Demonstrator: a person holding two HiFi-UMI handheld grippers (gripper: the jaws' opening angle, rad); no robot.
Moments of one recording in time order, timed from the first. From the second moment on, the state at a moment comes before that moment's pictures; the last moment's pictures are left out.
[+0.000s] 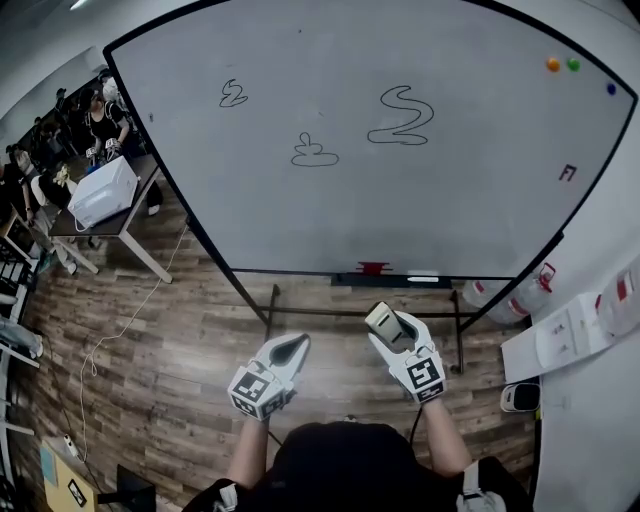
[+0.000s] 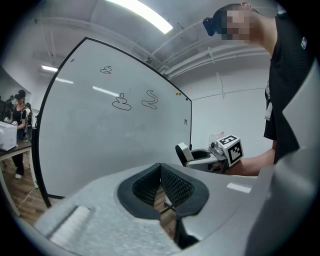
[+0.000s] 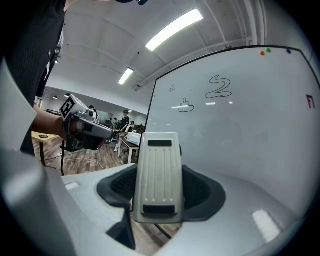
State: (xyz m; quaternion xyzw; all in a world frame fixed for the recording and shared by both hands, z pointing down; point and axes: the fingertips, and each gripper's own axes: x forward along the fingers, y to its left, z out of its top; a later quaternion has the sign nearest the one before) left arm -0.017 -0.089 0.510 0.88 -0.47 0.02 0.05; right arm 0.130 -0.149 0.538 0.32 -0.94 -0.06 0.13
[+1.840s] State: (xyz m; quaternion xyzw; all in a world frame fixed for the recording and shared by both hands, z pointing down) left arm -0.166 -0.213 0.500 0.90 -0.43 0.01 0.05; right arm -0.014 -0.357 0.315 0.45 -0.83 -0.31 0.12
